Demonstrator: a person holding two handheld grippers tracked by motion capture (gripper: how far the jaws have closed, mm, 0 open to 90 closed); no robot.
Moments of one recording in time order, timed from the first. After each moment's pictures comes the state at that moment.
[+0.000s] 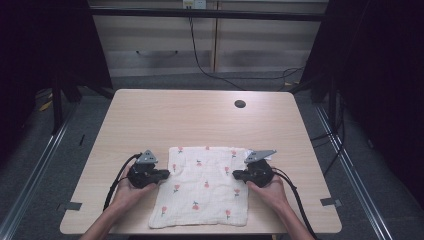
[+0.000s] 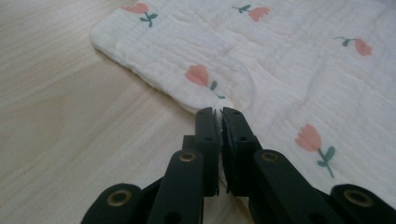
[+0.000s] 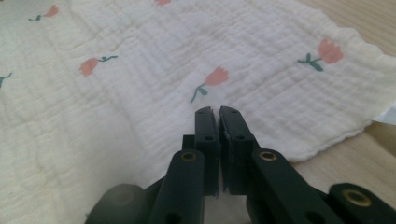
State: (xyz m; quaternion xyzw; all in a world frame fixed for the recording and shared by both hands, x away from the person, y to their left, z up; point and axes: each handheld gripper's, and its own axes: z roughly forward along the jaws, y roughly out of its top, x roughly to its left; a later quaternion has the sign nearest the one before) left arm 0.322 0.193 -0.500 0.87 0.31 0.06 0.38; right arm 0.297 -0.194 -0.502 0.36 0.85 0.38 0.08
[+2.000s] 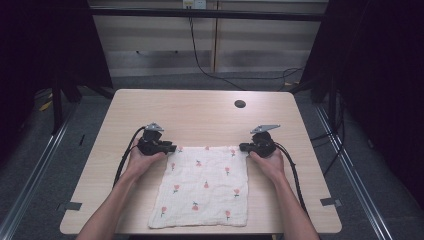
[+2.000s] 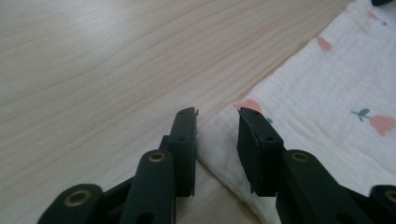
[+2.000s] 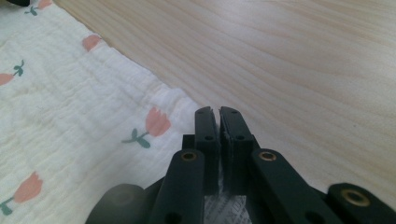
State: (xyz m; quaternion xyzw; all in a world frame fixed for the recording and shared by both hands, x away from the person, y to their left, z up) left arm 0.422 0.174 -0.503 0.85 0.35 0.06 0.38; right arm 0.388 -0.224 -0.508 0.43 0.81 0.38 0.12
